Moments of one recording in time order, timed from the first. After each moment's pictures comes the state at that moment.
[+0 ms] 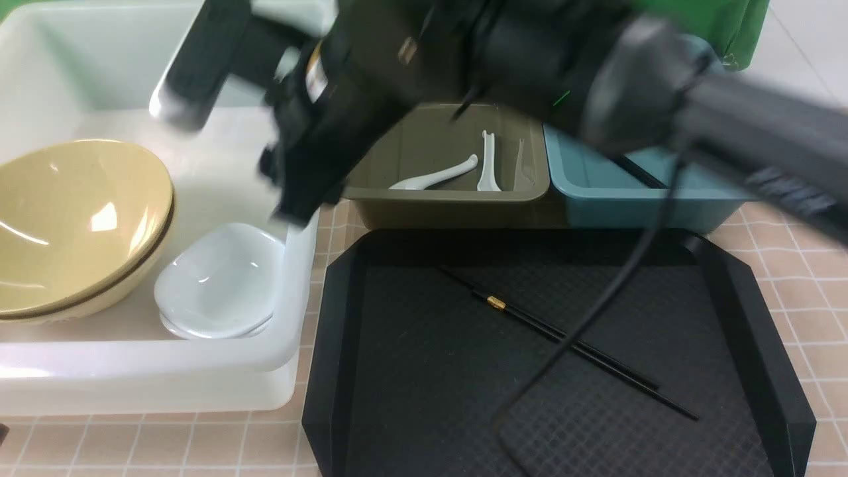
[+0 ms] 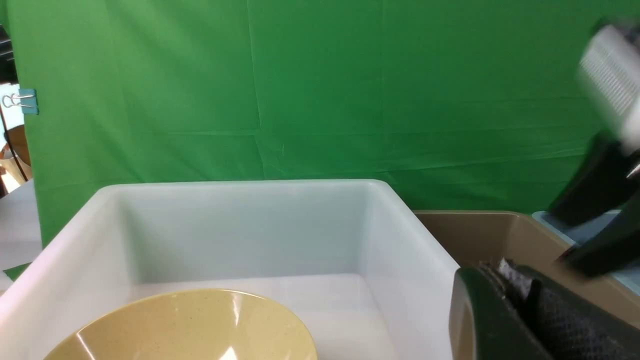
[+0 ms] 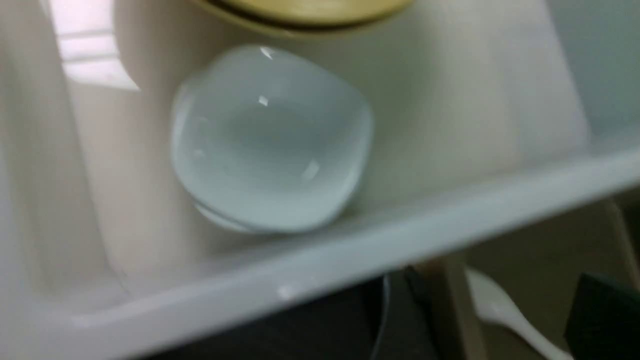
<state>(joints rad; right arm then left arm) 0.85 1.98 -2.11 -0.17 1.06 -0.36 0.02 0.14 -0.33 -0.56 0.20 0.55</state>
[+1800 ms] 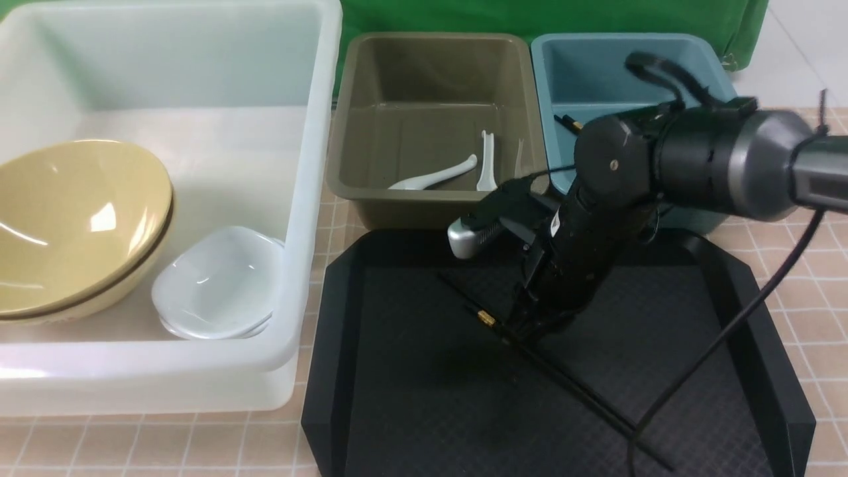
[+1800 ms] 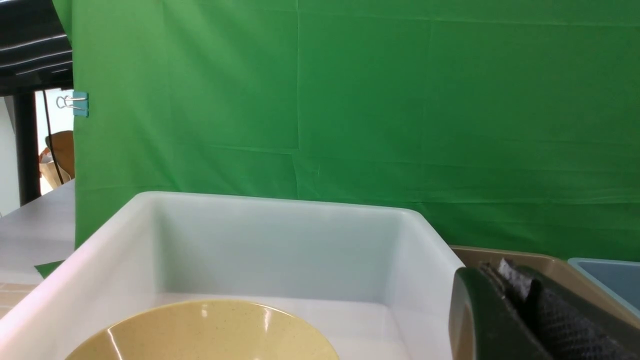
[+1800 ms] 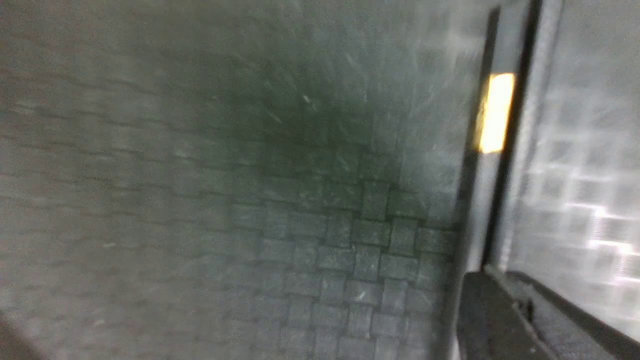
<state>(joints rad) 0.54 1.89 -1.36 0.18 0.90 -0.37 0.02 0.14 -0.26 -0.59 0.04 0.52</state>
